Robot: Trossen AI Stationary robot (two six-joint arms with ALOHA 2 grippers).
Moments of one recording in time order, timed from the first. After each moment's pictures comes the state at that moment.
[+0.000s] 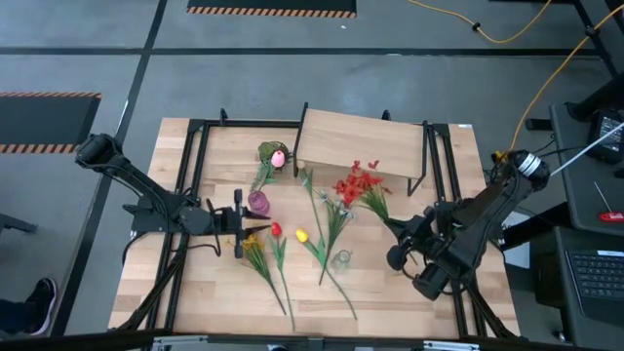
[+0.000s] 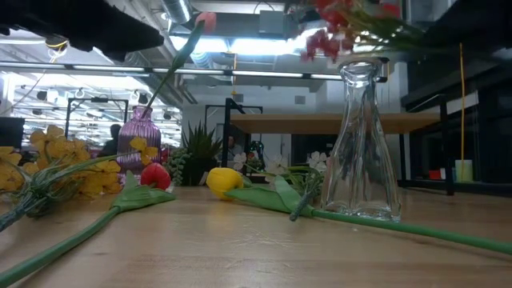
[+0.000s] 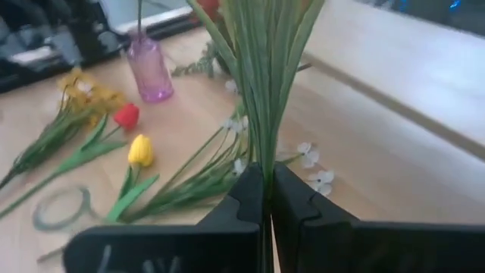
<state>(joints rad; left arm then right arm) -0.52 0.99 0.30 0.53 -0.66 0.04 0.86 1.38 0.93 -1.07 1.15 1.59</state>
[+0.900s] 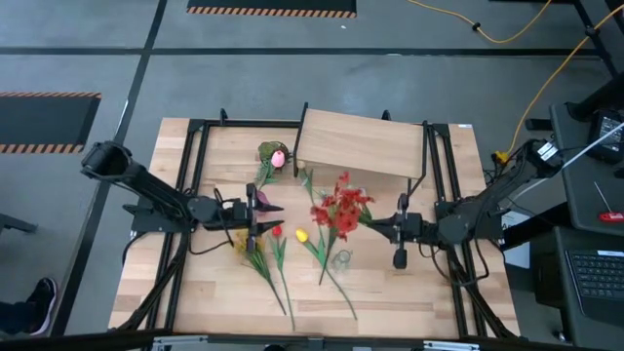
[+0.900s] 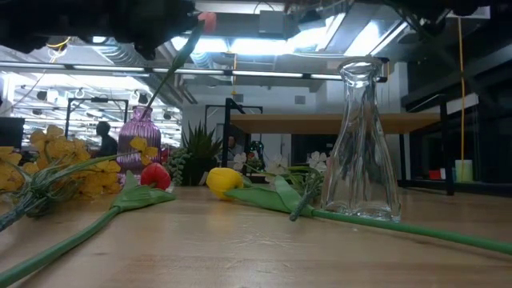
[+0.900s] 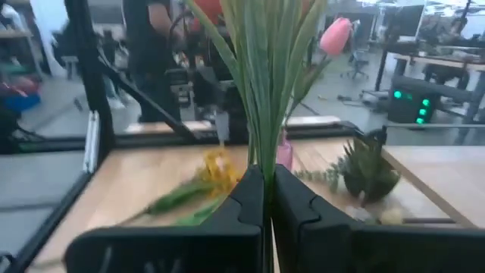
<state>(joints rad) -0.36 1.24 0.30 1.06 -0.47 0.07 0.64 1.04 0.41 0.62 0.79 0.03</state>
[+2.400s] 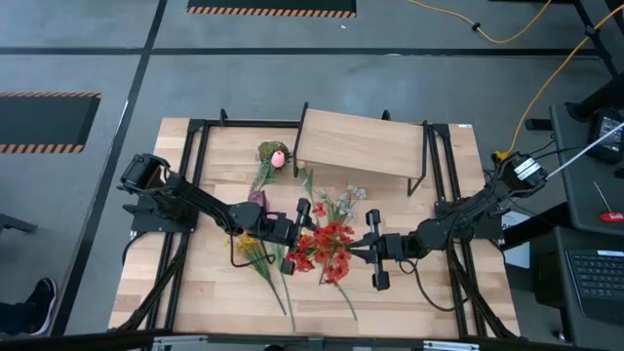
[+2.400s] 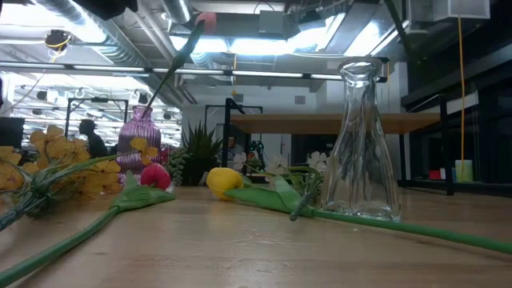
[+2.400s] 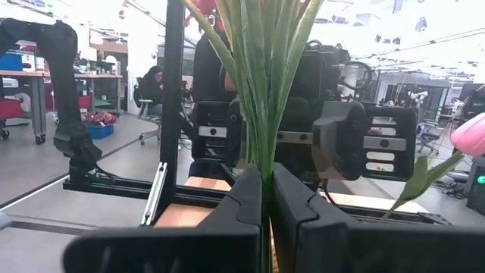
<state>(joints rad) -0.29 1.66 0.85 1.08 -0.08 0.09 0.56 1.45 0.61 1.05 0.47 -0.18</state>
